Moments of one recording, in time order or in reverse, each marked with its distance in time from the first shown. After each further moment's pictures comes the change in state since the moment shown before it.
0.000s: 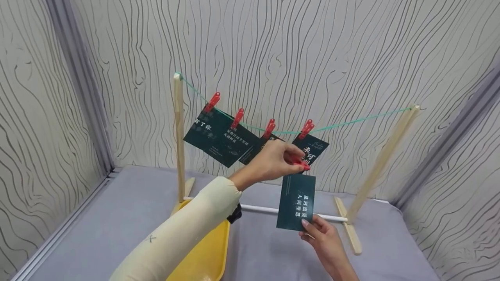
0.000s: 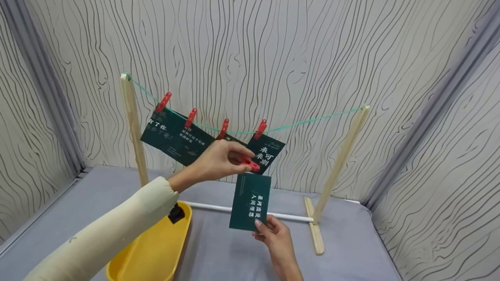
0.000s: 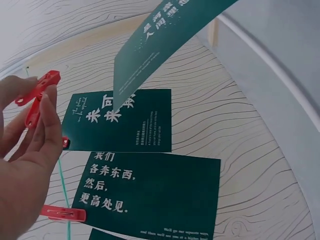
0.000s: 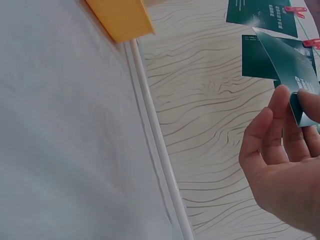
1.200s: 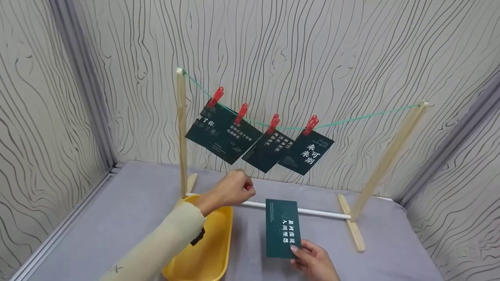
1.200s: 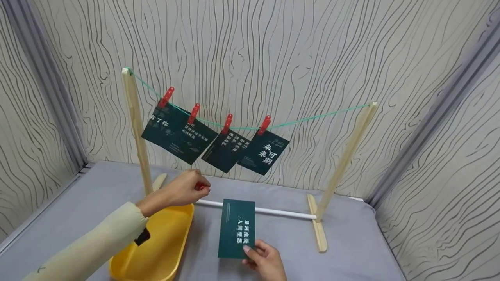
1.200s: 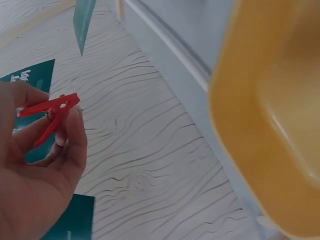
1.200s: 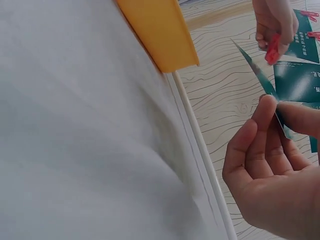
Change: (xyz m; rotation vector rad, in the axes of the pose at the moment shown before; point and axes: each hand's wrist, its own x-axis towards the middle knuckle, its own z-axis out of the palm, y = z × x) left_hand -0.079 -0.099 -0.007 0.307 -0.086 -0.238; right_hand -0.029 0.046 0.007 -0.007 -0.232 0.221
